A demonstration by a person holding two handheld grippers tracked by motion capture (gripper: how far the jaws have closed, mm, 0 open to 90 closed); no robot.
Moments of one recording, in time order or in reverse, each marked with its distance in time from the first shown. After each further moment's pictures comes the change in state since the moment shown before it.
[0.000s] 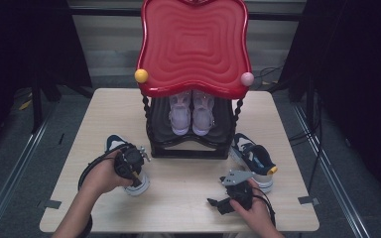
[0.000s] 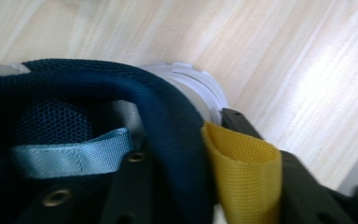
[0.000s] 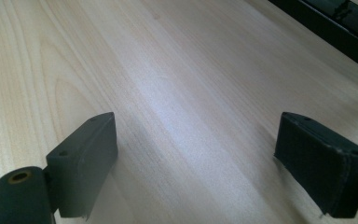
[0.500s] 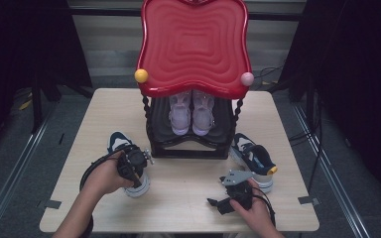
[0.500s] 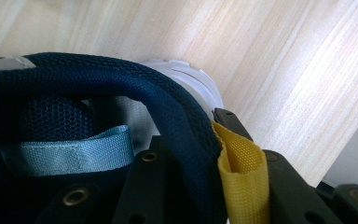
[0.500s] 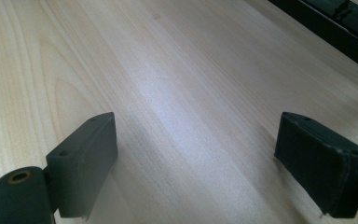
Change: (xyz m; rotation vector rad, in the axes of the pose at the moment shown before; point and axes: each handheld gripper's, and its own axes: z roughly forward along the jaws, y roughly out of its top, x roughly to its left) left arm -0.008 0.007 -0.006 0.051 0.011 0.058; right arm 0.000 0.000 0.000 -0.001 0.001 -0.003
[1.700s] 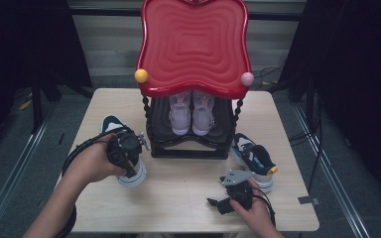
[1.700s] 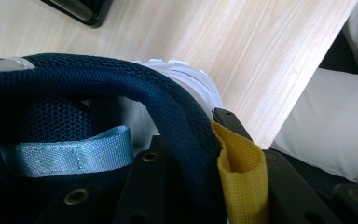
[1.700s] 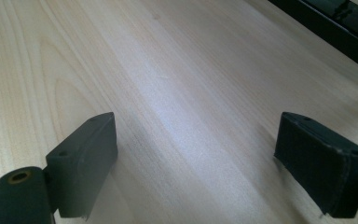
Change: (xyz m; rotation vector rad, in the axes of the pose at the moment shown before) left arm -0.012 0.007 -0.086 -0.011 0.018 0.013; right arm 0.000 0.000 0.000 -0.001 -0.001 -0.001
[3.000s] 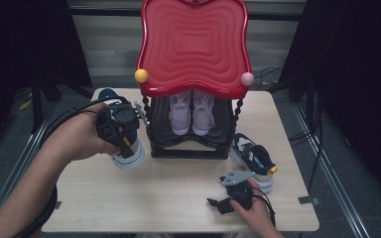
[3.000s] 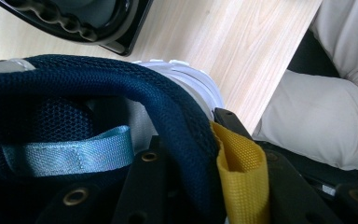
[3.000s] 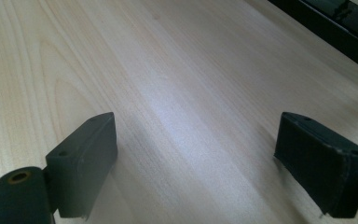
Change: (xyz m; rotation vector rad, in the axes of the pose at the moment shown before) left arm -0.013 0.020 -0.095 -0.036 0.046 0.046; right arm 0.000 0.000 0.000 0.003 0.001 -0.001
